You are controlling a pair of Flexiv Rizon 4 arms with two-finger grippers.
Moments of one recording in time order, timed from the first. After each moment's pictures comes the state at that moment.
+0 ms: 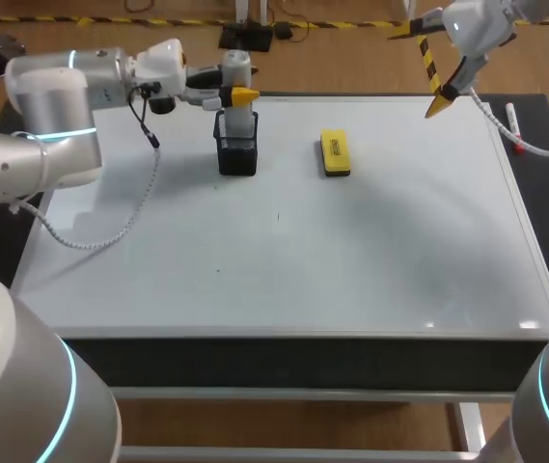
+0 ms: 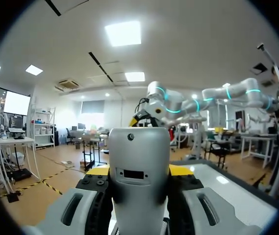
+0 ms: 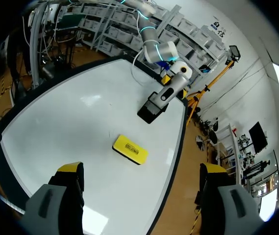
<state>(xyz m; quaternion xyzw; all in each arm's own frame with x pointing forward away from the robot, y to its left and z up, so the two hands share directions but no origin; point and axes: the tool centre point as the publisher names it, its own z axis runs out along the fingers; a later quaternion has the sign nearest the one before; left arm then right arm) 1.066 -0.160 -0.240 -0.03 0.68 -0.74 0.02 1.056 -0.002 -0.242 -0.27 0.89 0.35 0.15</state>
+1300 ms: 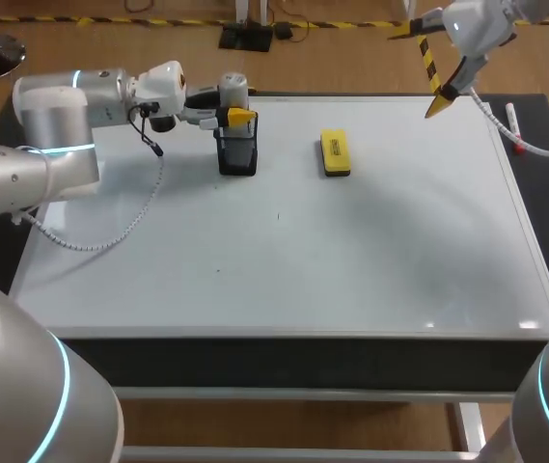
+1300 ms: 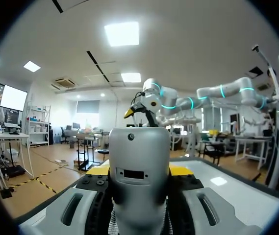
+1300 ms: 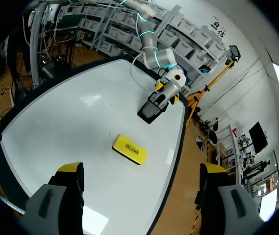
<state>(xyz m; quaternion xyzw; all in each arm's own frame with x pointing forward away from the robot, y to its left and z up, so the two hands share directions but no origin) 1.061 -0.153 -0.279 -0.02 0.67 -0.74 -0.01 1.056 -0.002 -0.242 -0.27 0.89 0.35 0.15</state>
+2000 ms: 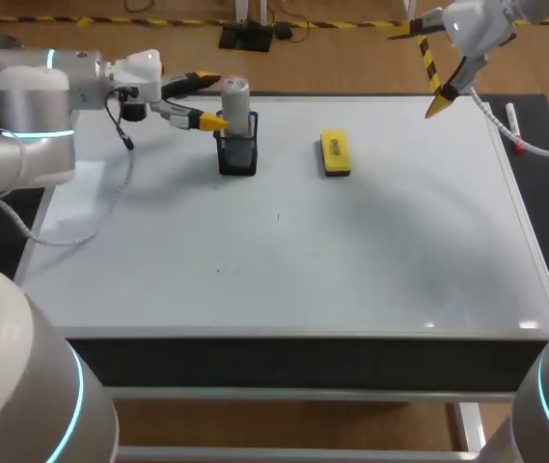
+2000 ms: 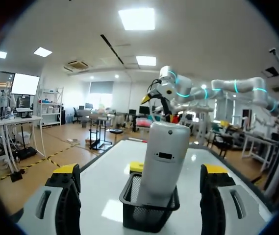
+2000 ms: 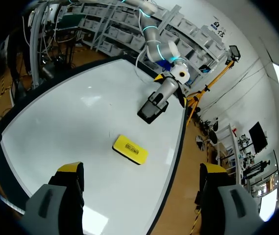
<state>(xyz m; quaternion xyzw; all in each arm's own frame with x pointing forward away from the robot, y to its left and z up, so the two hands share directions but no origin) 1.078 -0.103 -0.288 -0.09 0.74 -0.67 0.00 1.056 -0.002 -0.242 -0.27 0.89 0.35 0.15</state>
